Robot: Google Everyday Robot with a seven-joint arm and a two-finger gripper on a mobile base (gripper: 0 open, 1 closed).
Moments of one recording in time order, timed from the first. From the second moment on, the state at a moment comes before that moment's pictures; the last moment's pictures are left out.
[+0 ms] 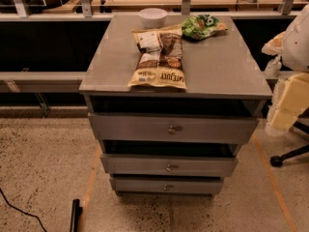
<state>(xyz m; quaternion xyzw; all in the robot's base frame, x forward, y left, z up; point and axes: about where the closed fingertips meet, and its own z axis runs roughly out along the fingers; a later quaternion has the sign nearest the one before) 0.438 -0.217 0.976 -0.60 0.78 -0.03 0.16</state>
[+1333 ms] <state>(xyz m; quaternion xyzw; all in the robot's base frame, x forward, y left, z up) 0.561 -0.129 0.939 -0.56 0.77 0.03 0.28</state>
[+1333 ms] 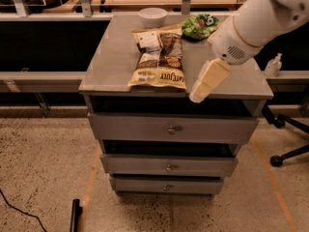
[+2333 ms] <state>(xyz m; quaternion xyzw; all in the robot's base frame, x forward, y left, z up) 0.591 -0.122 0.944 -0.55 0.77 0.01 0.32</state>
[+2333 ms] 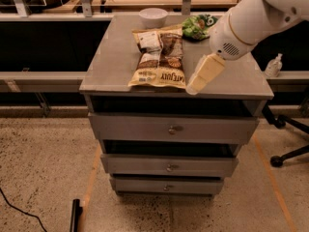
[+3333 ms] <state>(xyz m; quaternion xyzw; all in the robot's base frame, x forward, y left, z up) 0.701 -0.109 0.898 -0.44 0.80 0.13 0.39</state>
